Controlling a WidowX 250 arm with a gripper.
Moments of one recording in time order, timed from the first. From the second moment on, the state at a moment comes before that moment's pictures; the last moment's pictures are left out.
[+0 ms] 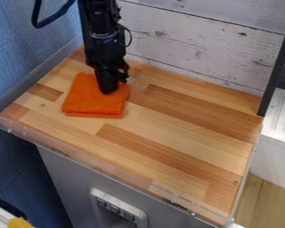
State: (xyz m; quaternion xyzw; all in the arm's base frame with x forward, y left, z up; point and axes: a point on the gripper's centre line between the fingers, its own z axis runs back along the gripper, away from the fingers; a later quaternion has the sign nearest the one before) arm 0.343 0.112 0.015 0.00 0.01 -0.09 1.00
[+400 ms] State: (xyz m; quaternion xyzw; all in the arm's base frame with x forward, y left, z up) arm 0.337 0.056 0.019 0.01 0.01 -0.07 1.00
